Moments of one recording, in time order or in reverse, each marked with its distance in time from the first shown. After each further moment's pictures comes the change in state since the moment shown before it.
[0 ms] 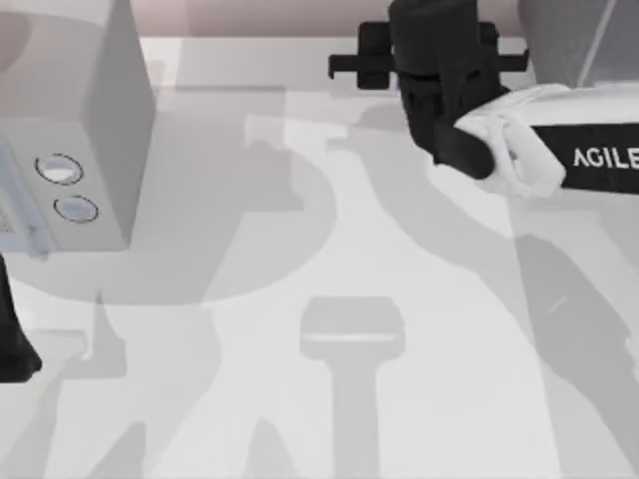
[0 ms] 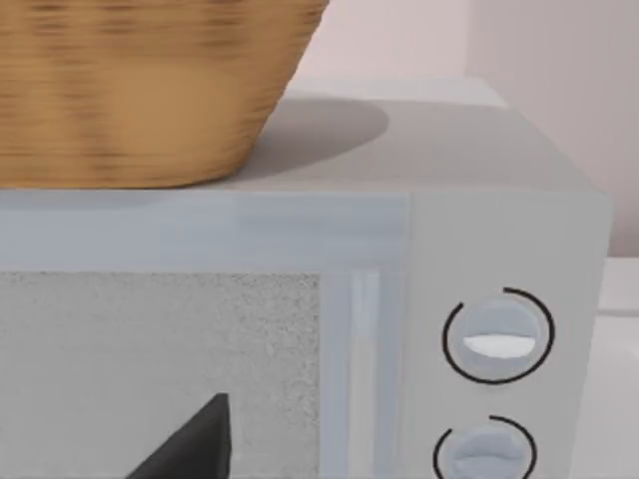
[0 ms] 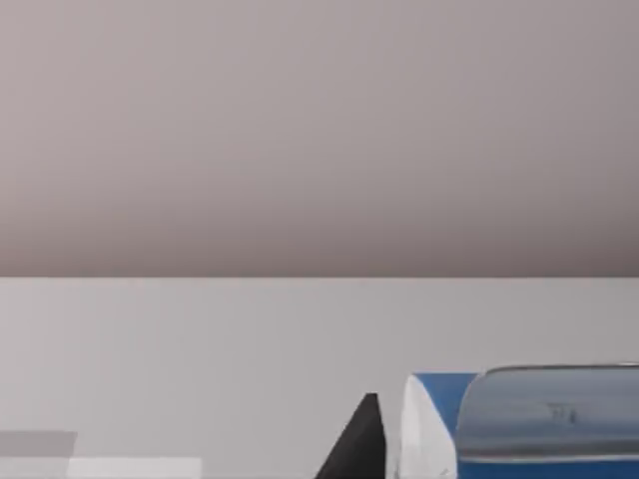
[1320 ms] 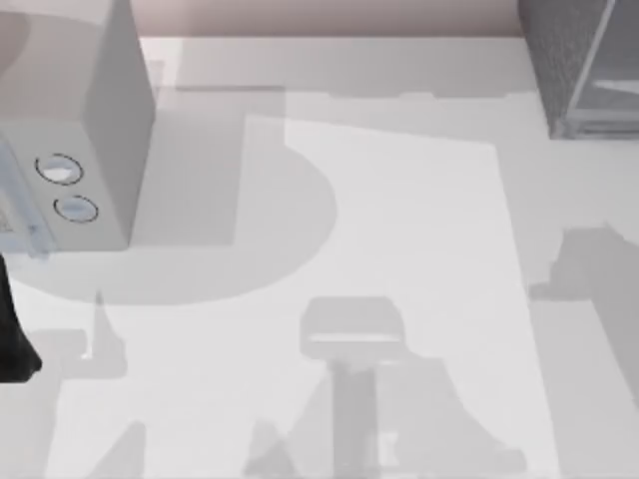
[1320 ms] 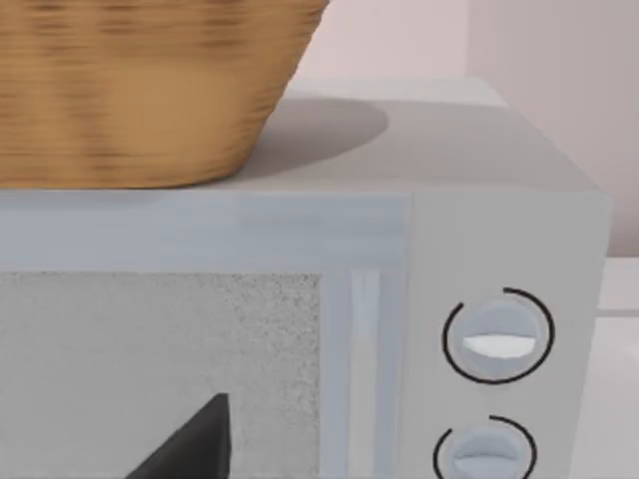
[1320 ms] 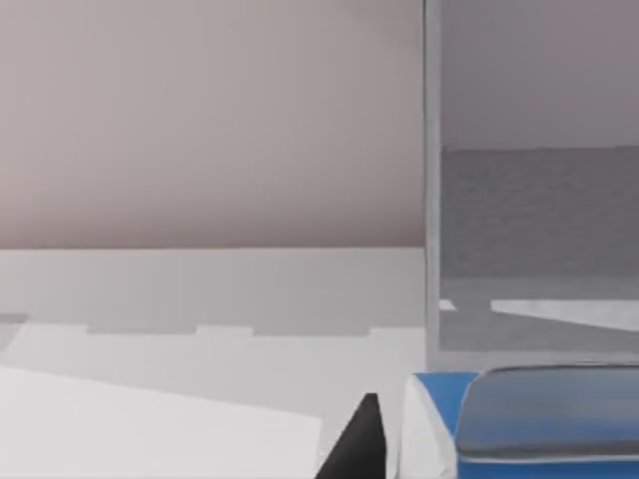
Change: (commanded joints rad) left arm 0.000 0.000 0.000 0.000 0.000 0.000; right arm -0.379 -1.402 -1.005 -0.185 -0.493 -0.109
